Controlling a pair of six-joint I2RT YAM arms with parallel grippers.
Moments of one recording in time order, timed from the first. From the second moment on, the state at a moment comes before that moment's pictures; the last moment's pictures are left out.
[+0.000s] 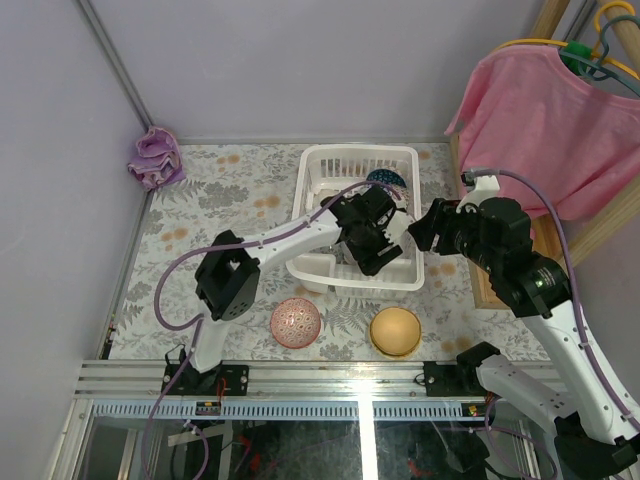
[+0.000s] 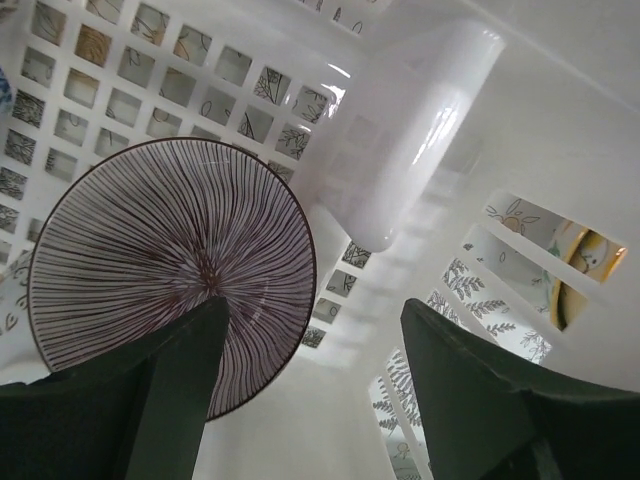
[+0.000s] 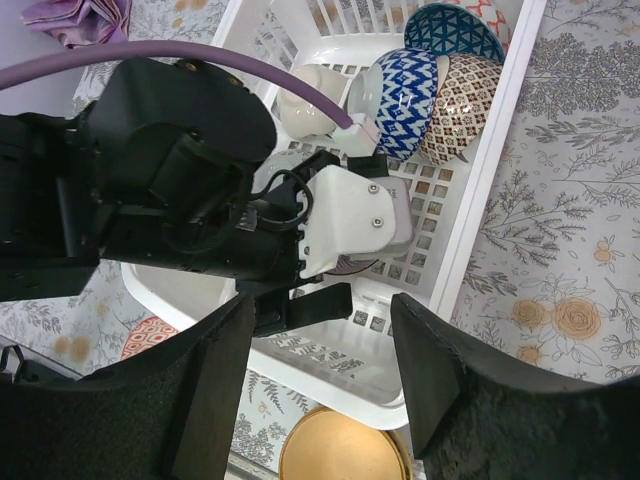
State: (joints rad) left arm -0.87 2.03 1.76 -0.80 0.23 0.21; right arm 0.46 0.83 1.12 -0.70 -0.01 0.39
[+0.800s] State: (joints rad) left arm -0.83 2.14 1.90 -0.81 0.22 0.16; right arm 0.46 0.81 1.12 -0.71 -0.01 0.37
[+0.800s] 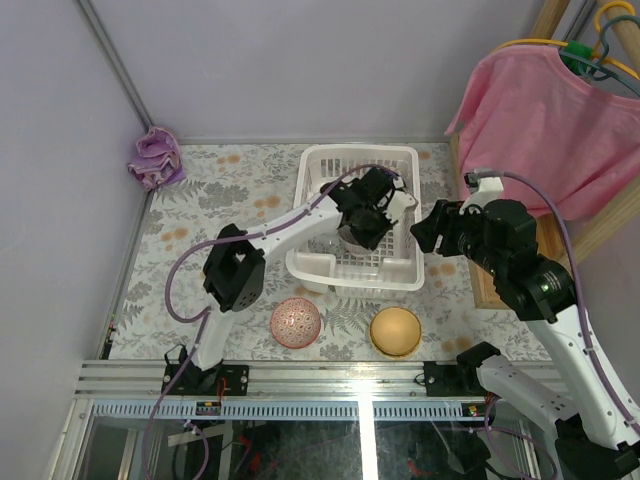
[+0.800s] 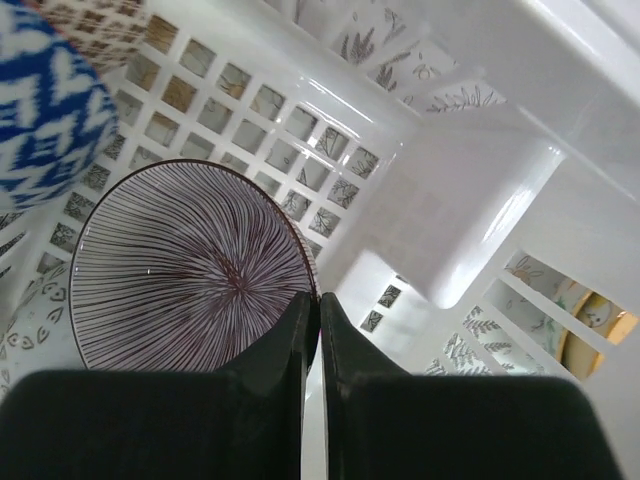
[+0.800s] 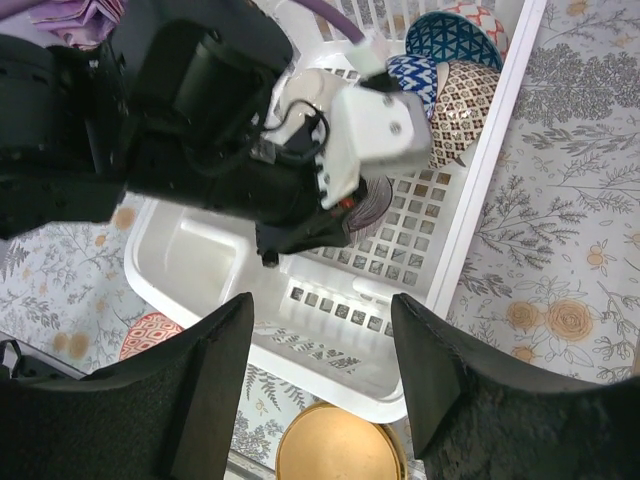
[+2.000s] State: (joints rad) left arm -0.59 1.99 1.14 0.86 0.65 -1.36; right arm 0.46 0.80 1.16 -0.76 -0.01 0.34
